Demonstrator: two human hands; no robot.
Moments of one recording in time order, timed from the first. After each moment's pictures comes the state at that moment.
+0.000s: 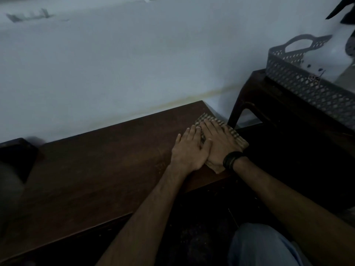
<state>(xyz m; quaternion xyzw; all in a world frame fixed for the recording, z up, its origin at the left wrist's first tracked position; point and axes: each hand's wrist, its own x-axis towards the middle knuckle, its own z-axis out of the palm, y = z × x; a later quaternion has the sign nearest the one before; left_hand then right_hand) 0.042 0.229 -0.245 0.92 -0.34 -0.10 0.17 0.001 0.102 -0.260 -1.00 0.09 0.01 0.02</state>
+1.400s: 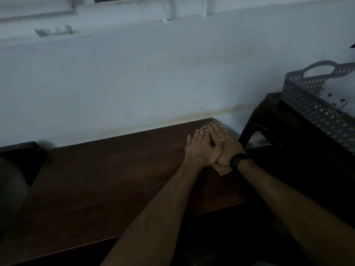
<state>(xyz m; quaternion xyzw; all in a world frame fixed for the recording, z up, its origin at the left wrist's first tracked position) 0.099 0.168 -0.244 0.93 -0.29 -0.11 0.18 0.063 0.050 -0.266 -0.99 0.08 0.00 0.11</state>
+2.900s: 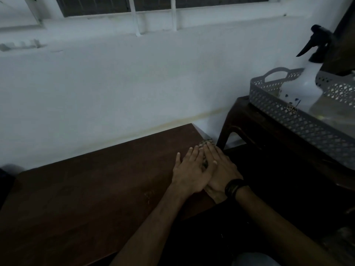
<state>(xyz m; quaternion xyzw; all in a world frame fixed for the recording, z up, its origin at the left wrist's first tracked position) 0.045 0.194 -0.249 0.90 -0.39 -0.11 0.17 -0.018 0.078 -0.265 -0.98 0.15 -0.02 0.12</state>
